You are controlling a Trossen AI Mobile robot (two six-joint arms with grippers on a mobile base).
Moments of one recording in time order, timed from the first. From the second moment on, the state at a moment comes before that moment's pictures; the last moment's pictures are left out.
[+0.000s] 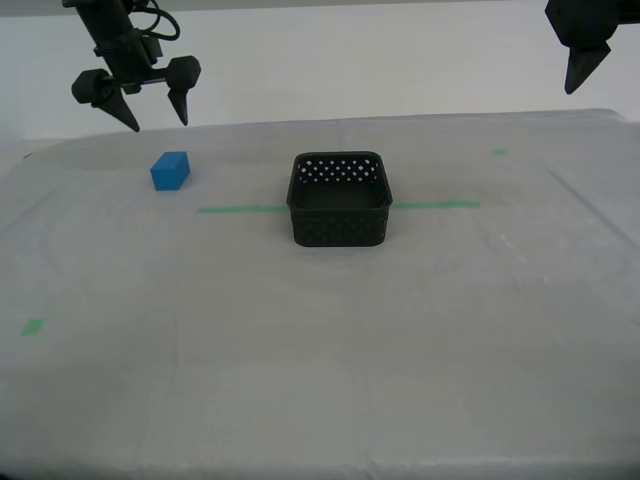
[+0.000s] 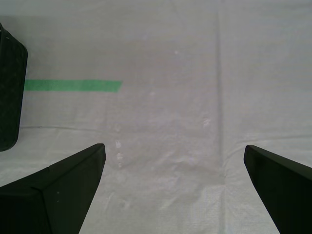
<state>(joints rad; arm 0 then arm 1) 0.16 1.38 1.05 -0.73 0.08 0.12 -0.01 2.32 2.01 -0.89 0.09 -0.02</state>
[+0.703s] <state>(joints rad) 0.16 1.38 1.05 -0.73 0.08 0.12 0.00 2.32 1.92 -0.79 0.07 -0.04</state>
